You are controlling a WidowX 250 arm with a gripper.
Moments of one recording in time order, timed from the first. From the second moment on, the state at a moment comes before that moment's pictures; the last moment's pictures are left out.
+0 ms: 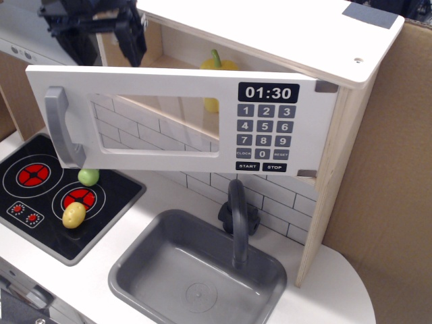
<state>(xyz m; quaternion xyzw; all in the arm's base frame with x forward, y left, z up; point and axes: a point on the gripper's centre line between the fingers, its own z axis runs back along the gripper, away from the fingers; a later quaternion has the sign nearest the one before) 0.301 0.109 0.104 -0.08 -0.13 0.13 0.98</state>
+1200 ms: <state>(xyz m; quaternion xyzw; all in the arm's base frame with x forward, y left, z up) 0.267 -0.008 0.078 -0.06 -0.06 0.06 0.99</state>
